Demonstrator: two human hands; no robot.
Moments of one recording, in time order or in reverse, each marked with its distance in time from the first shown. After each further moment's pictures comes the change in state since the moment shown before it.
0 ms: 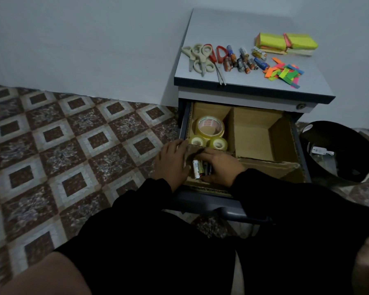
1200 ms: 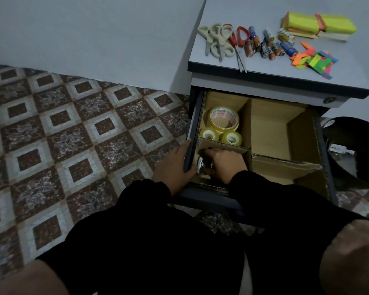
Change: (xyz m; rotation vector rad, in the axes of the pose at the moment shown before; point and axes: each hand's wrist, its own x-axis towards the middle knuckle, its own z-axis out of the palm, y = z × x) left_hand -0.010 -0.020 0.007 -0.212 -0.104 -0.090; right_hand 0.028 0.003 0.033 -0.166 -0.017 0.123
